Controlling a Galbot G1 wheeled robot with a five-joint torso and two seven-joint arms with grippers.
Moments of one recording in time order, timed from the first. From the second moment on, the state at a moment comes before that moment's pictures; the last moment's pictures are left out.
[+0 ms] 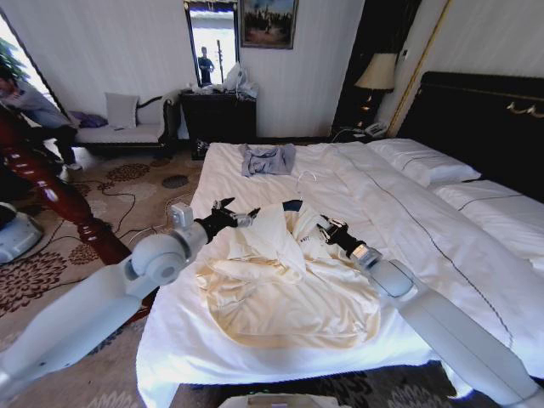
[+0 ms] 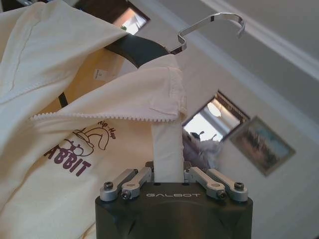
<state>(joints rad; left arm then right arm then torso) 0.54 -0.60 0.11 -2.13 -1.11 0.35 -0.11 -0.93 0.69 0.17 1.83 0.02 0.09 -0.05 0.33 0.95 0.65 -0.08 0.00</state>
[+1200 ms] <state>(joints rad) 0.49 -0.61 0.27 -2.08 -1.12 0.34 -0.01 -0.82 0.72 0.13 1.83 -0.29 0.31 -0.04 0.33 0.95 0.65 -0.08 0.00</state>
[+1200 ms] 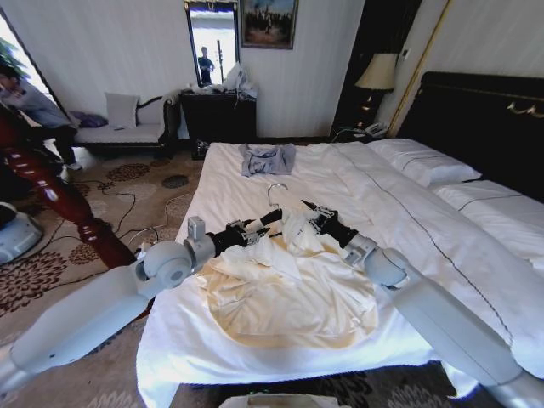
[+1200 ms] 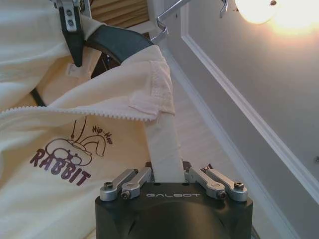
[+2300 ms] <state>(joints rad) 0.50 -0.64 0.26 -2.06 -1.14 0.29 -0.01 -0.83 0.71 0.12 1.83 -0.21 0.31 -0.01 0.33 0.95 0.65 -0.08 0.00</state>
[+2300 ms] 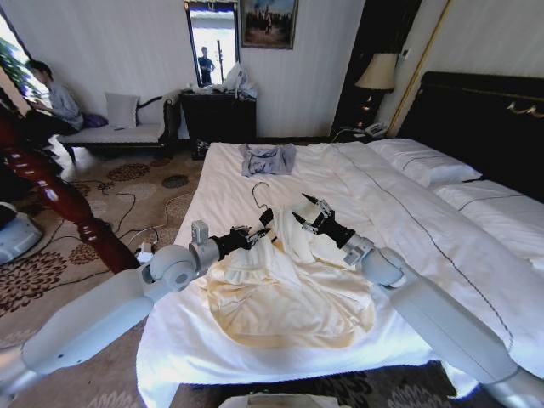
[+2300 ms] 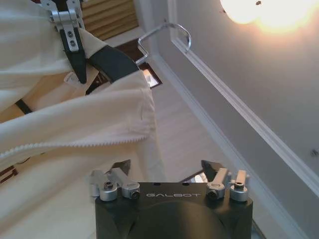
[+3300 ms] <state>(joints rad) 0.64 -0.50 -0.11 -2.23 -1.36 0.38 -0.29 -1.33 0.74 0.68 1.96 0.19 0.10 0.14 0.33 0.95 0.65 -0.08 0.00</state>
